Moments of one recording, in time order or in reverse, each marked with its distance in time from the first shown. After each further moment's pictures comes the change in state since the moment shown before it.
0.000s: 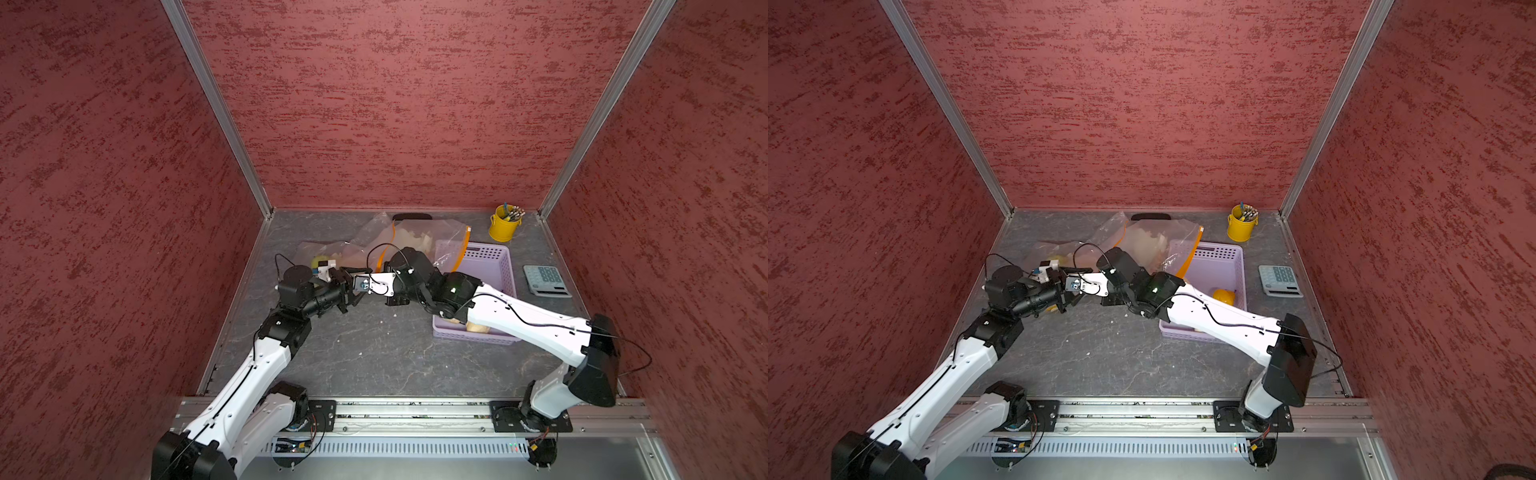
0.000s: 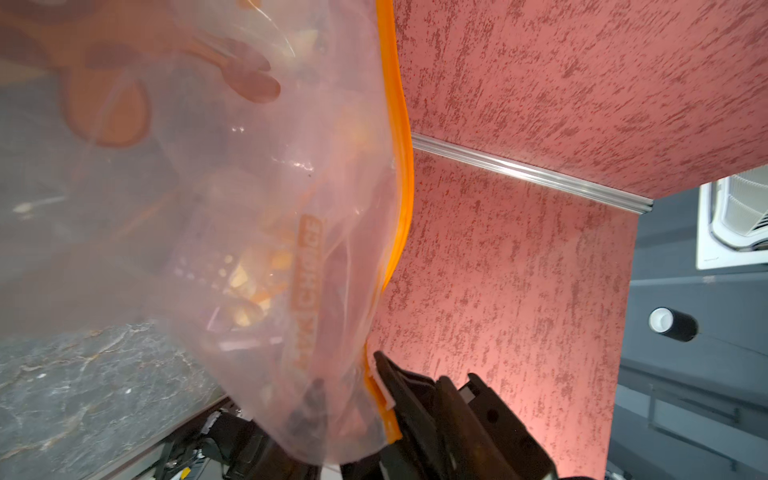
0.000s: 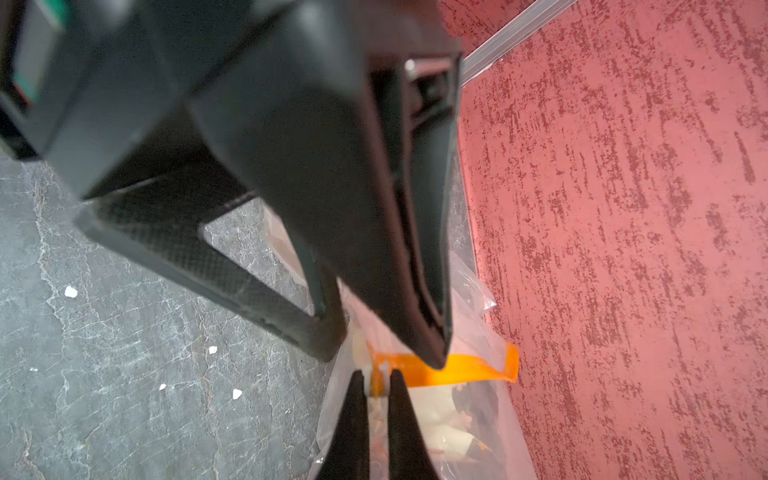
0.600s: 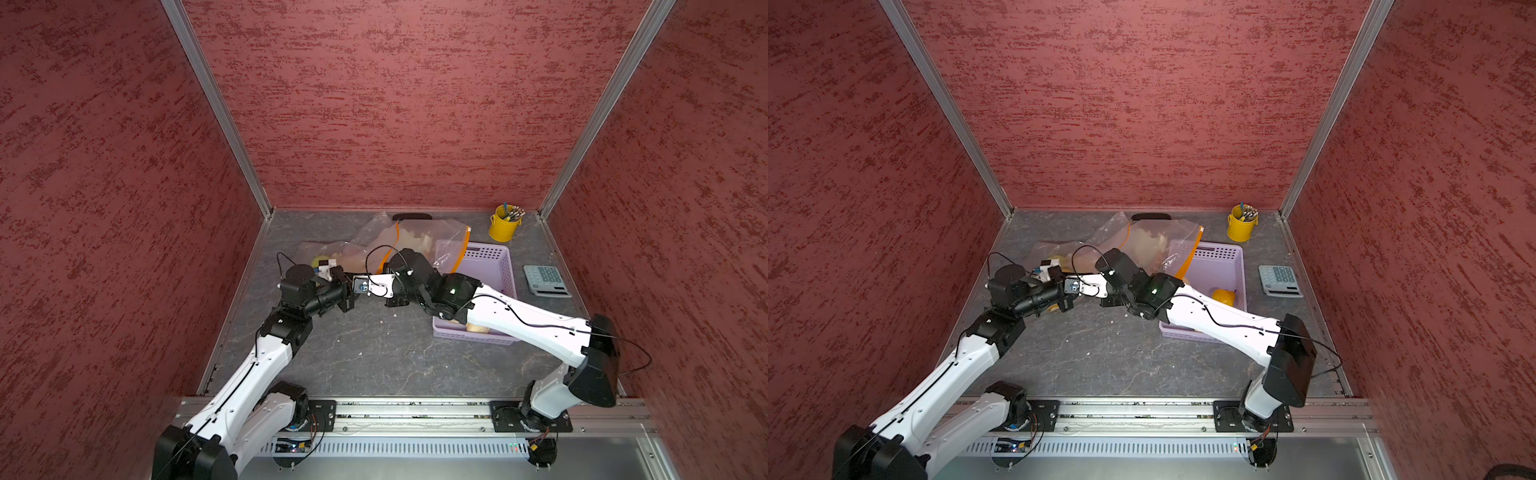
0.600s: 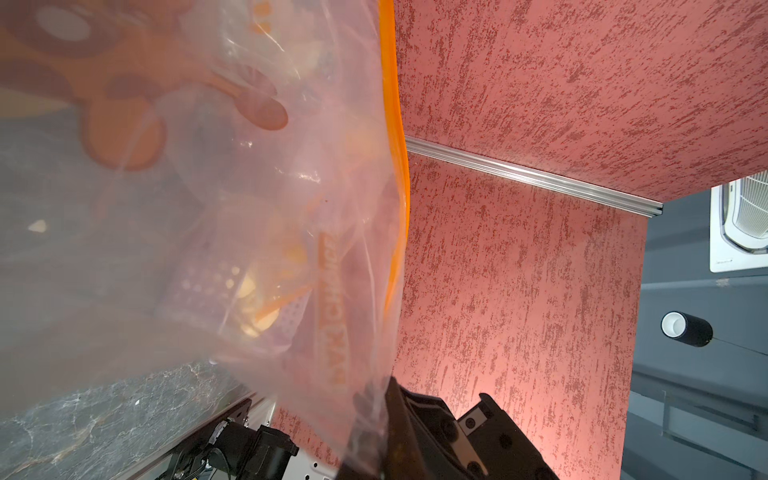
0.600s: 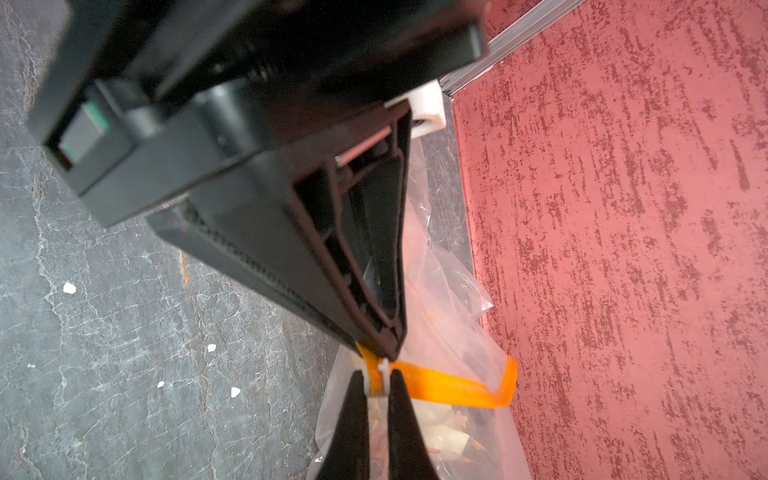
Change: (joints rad) left arm -0.005 0.022 0.001 0.003 -0.017 0.029; right arm 0.007 0.000 0.000 -0.001 0.012 -0.017
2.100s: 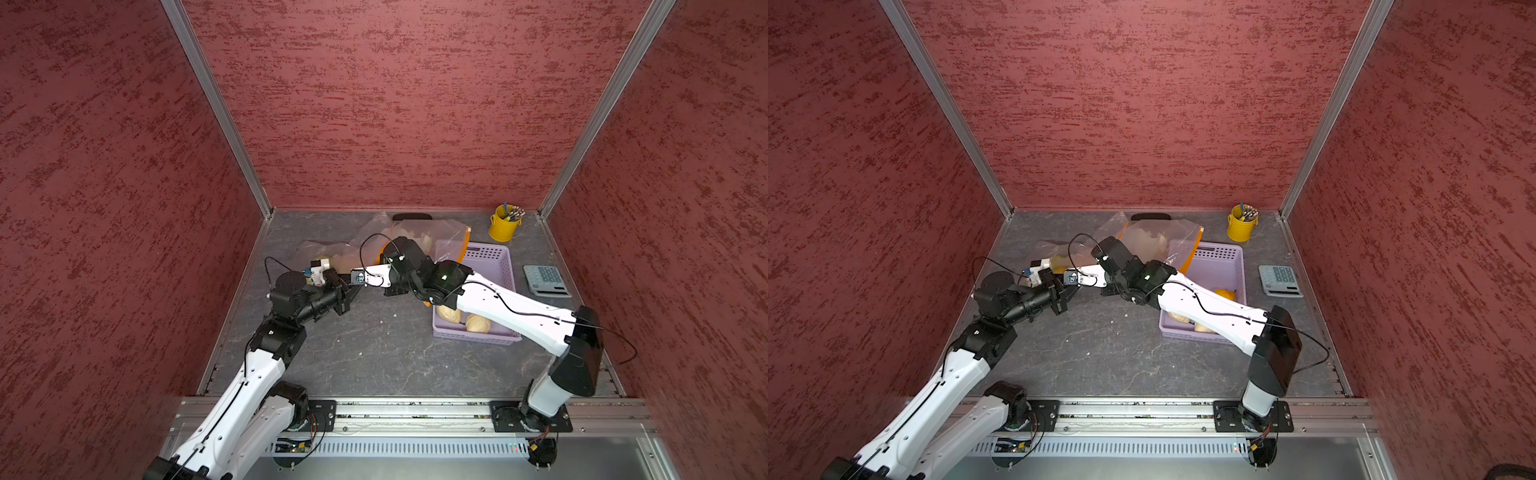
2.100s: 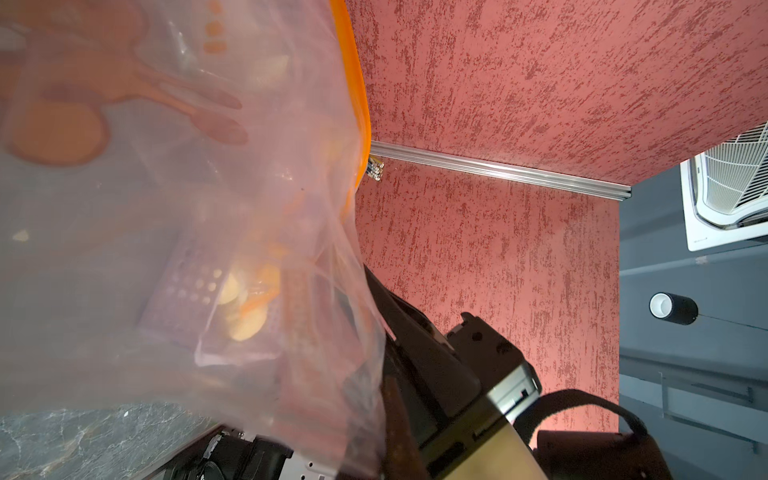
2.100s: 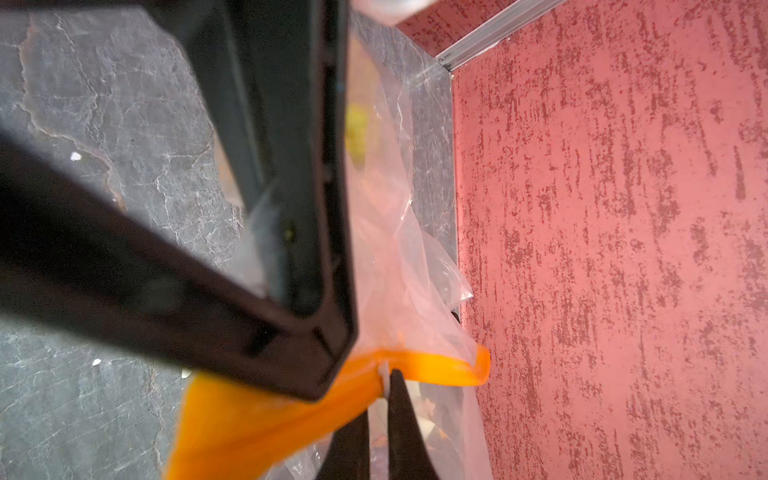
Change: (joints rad) left arm -0.006 -0.134 0.000 -0.059 -0.037 0.015; right arm -0.072 0.103 0.135 -0.085 0.020 -0.104
